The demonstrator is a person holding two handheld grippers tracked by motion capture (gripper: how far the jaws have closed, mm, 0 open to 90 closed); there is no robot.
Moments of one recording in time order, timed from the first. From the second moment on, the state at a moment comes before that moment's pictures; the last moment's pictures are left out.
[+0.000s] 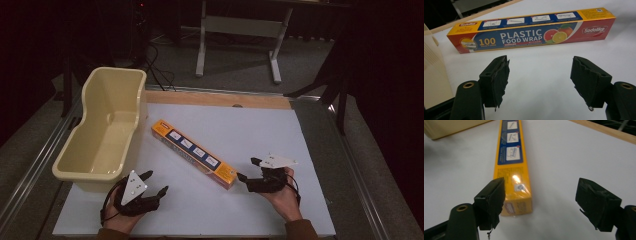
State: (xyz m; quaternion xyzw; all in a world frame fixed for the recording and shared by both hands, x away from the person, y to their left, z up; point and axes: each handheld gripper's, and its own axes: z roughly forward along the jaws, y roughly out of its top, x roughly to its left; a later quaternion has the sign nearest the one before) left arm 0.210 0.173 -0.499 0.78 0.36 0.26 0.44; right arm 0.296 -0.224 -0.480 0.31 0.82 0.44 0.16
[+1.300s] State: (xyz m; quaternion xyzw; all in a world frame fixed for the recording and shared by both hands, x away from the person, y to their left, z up) left arm 0.209 0.175 -0.498 0.78 0.36 0.26 0.44; right arm 0.320 -0.160 -0.521 0.29 0.89 0.33 0.10
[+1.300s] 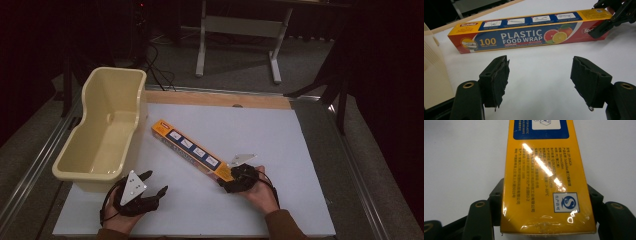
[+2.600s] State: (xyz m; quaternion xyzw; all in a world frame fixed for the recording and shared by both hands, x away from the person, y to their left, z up) left arm 0.209 0.173 -0.499 0.78 0.36 0.26 0.44; right arm 0.236 -0.330 -0.513 0.39 0.87 0.29 0.12
